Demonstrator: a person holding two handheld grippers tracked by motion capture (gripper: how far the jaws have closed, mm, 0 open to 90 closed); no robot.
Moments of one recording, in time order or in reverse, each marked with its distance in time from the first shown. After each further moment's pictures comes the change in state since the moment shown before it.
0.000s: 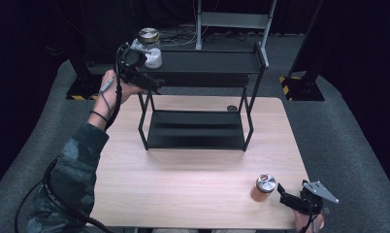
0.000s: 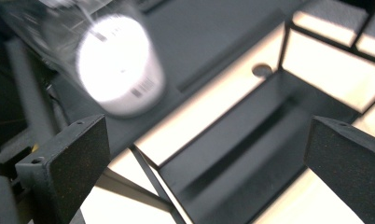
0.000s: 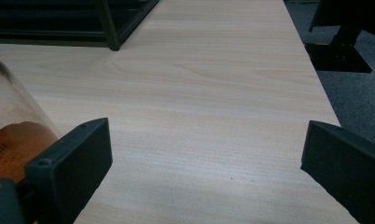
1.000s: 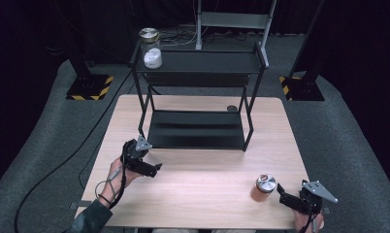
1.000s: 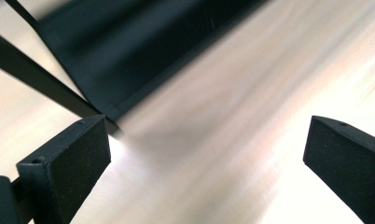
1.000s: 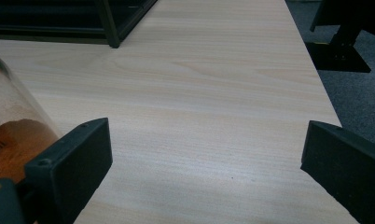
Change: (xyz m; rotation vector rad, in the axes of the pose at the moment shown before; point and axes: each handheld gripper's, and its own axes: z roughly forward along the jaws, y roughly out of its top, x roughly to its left) left arm -0.088 -0.213 0.085 0.152 -0.114 -0.079; right arm 0.002 0.001 0.001 0.008 -0.003 -0.009
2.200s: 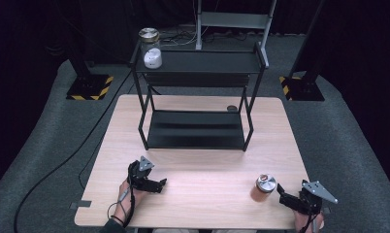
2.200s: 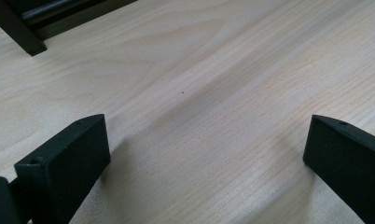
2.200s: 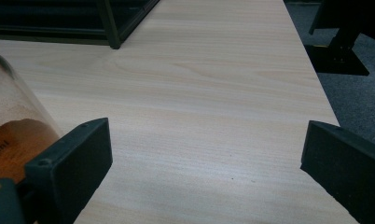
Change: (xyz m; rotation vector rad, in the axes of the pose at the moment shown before) left arm -0.022 -0.062 0.041 -0.073 -0.006 -0.158; right arm 0.001 -0.002 -0.001 -0.008 -0.002 -0.009
